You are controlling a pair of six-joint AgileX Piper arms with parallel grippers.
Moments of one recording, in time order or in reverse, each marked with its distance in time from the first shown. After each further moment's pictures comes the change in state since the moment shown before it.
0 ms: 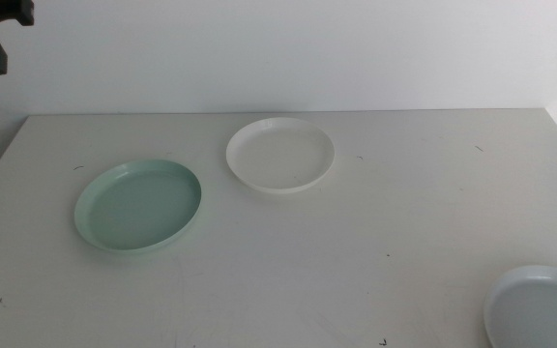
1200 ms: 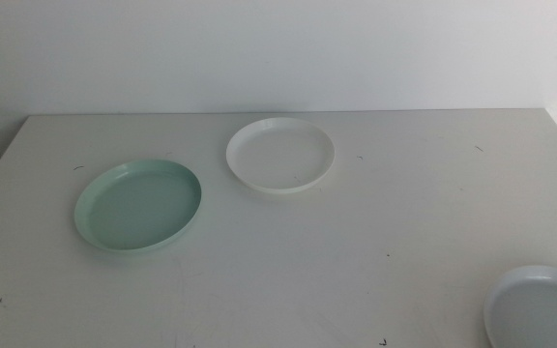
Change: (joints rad) left arm 0.000 -0.502 0.500 -0.022 -0.368 0.112; right arm 0.000 0.000 0.000 0.000 0.000 0.000
